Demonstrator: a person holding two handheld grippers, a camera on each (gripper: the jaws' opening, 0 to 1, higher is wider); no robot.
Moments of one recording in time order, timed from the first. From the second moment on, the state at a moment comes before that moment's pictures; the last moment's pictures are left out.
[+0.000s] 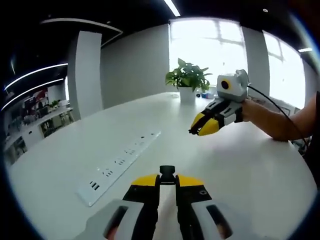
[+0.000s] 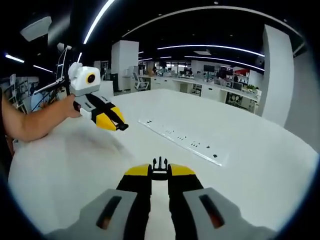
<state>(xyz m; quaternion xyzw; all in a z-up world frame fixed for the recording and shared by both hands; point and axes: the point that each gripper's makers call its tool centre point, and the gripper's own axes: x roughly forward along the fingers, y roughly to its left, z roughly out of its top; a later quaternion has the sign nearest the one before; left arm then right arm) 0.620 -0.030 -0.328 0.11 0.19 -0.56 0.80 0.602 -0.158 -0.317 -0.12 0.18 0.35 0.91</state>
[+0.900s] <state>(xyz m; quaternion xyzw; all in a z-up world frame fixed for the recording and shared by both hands) 0.600 -0.032 -0.285 0.13 0.17 -0.57 0.79 0.590 -0.152 -0.269 -0.13 0.15 0.35 0.92</state>
